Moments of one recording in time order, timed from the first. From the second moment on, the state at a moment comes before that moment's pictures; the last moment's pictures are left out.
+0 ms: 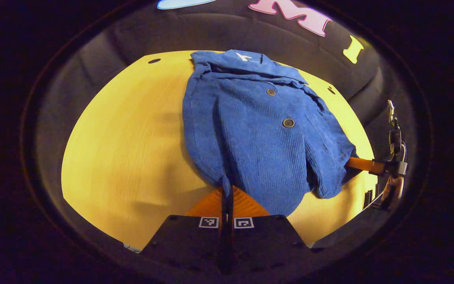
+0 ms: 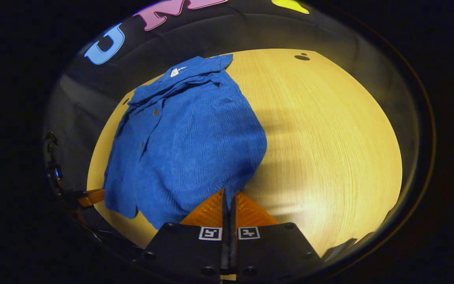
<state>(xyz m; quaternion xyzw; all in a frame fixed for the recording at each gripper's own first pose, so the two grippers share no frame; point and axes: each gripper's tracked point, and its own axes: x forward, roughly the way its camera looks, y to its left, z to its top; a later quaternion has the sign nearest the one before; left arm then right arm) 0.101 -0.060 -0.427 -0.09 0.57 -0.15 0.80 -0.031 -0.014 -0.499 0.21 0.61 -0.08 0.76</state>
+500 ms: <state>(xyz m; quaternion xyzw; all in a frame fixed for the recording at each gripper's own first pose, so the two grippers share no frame) 0.233 -0.069 -0.352 -0.13 0.47 -0.17 0.86 0.123 -0.025 -0.444 0.20 0.52 -0.03 0.83</state>
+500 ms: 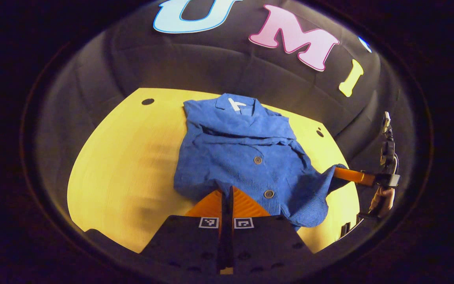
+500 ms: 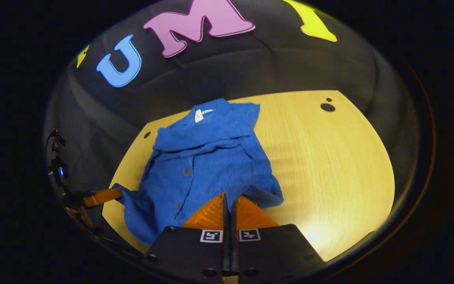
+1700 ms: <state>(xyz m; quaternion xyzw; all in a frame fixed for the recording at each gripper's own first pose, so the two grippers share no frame) 0.606 -0.070 -0.424 -0.13 0.23 -0.11 0.96 0.430 -0.125 -0.567 0.13 0.37 -0.10 0.91</state>
